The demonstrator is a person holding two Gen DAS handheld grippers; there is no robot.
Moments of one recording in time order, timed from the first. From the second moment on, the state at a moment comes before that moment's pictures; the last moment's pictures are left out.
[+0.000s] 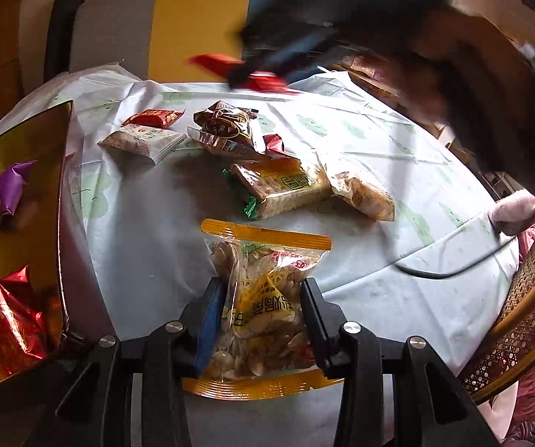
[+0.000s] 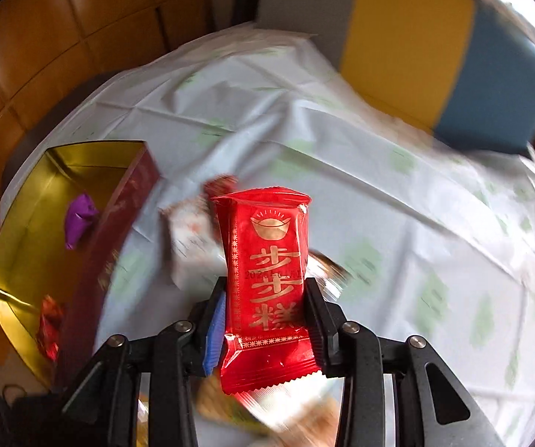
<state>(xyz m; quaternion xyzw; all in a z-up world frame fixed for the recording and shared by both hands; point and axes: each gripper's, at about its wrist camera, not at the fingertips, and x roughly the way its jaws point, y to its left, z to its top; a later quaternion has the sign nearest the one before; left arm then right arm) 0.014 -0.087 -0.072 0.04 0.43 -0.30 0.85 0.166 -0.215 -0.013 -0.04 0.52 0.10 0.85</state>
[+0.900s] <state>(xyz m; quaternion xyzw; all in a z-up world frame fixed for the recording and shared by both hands) 0.011 -0.095 -0.066 0.06 0.45 -0.26 0.85 0.103 -0.361 -0.085 0.05 0.60 -0.08 0.80</state>
